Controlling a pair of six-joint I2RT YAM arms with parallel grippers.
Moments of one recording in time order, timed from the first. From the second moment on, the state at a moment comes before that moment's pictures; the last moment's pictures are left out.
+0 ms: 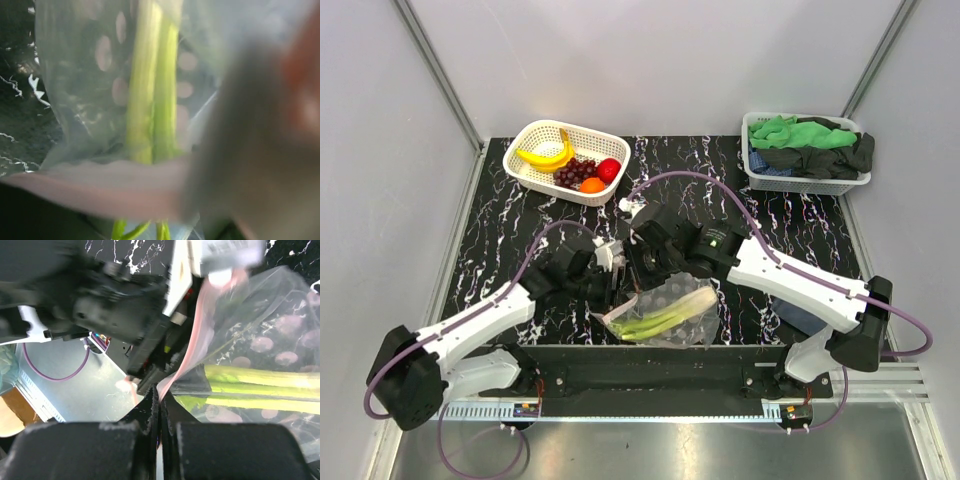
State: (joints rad) left arm -0.70 1.06 0.64 -0.37 0.61 -0.73; right arm 1.09 1.50 1.52 -0.83 -0.13 0.66
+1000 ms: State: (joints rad) left arm -0.70 1.14 0.81 -0.51 0.72 -0.71; right arm 1.02 1.34 1.32 -0.75 -0.22 0.62
